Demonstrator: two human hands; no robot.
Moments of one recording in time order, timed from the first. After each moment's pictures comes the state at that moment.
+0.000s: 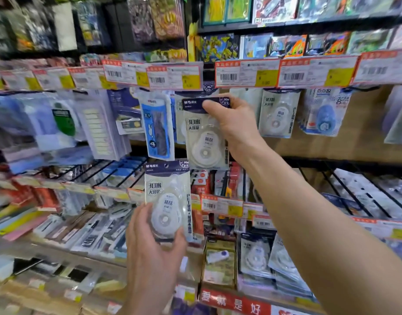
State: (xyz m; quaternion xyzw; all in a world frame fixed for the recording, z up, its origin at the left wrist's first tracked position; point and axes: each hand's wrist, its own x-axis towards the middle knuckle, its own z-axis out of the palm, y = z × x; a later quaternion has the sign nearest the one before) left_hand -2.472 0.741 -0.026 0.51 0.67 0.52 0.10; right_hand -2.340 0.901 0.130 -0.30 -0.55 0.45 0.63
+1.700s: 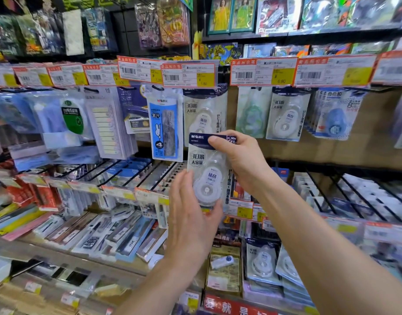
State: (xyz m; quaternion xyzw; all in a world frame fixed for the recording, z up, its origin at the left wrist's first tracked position) left_hand -2.447 0.804 -0.012 0.60 0.62 0.51 0.00; right_hand -2.342 0.888 0.076 -0.33 -0.58 0.48 0.56
